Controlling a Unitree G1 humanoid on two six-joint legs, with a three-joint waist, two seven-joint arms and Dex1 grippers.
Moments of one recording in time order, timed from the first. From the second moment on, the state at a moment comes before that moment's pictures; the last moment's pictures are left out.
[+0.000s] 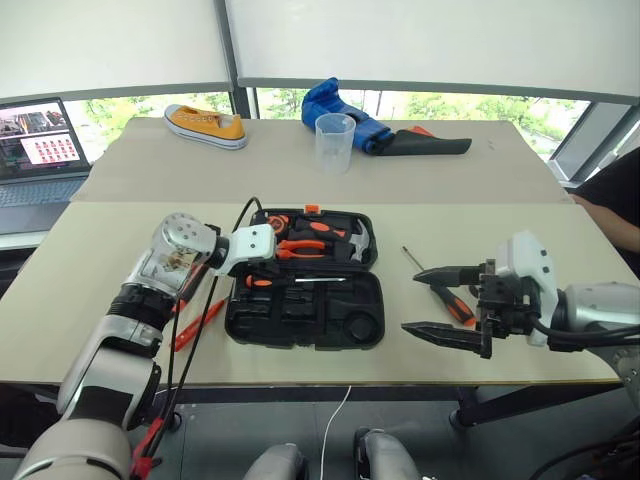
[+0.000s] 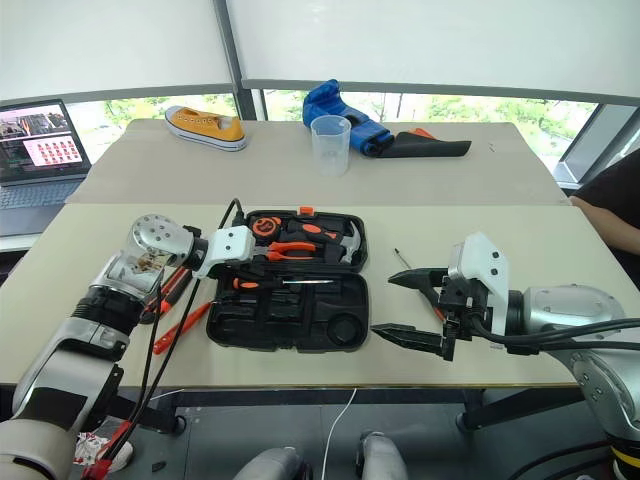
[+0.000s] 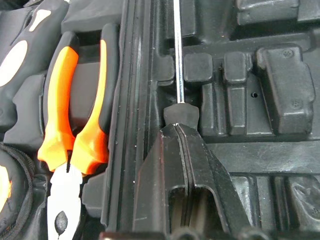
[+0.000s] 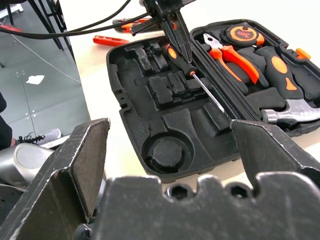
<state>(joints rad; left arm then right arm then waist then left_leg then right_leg) -0.90 0.60 -0.30 0.62 0.08 -0.13 -1.36 -0.18 -0.96 -0.23 -0.59 0.79 0.73 0.94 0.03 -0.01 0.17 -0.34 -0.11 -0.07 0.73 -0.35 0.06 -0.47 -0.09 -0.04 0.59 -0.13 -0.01</state>
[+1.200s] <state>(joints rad) -0.72 0.72 -0.12 -0.11 -0.53 0.64 -1.46 -0.08 -0.64 -0.16 -0.26 0.44 0.70 0.49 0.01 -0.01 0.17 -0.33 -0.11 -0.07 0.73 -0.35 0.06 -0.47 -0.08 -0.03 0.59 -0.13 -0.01</state>
